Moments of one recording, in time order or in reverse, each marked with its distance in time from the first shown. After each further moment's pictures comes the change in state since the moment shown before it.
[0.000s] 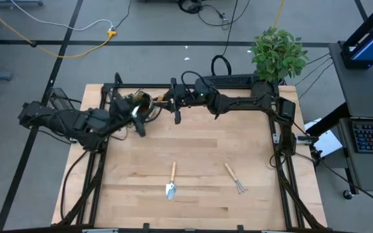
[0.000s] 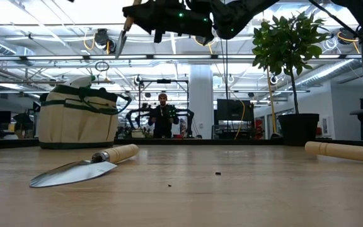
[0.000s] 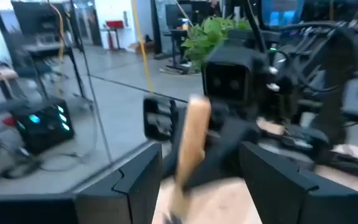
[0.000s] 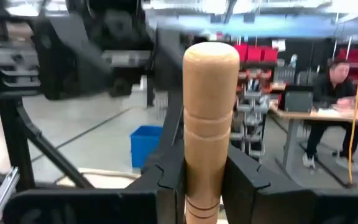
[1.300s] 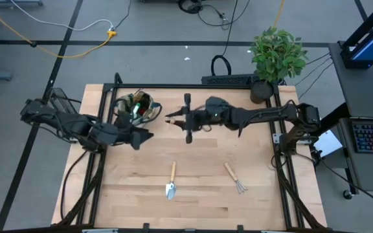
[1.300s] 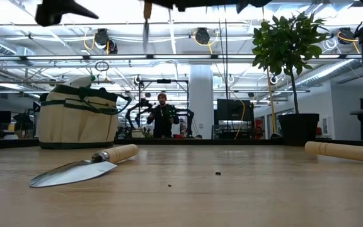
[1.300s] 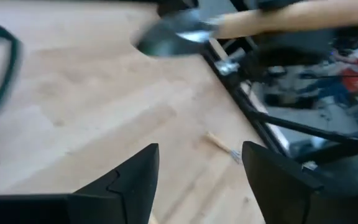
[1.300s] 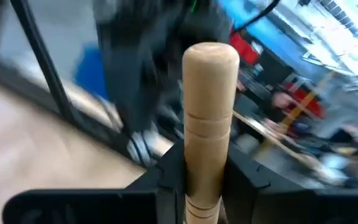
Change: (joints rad) left arm -0.116 -0.005 0.001 -0.432 0.332 -1.026; right arm 0.193 -0.280 -0.221 -0.234 0.333 -0.611
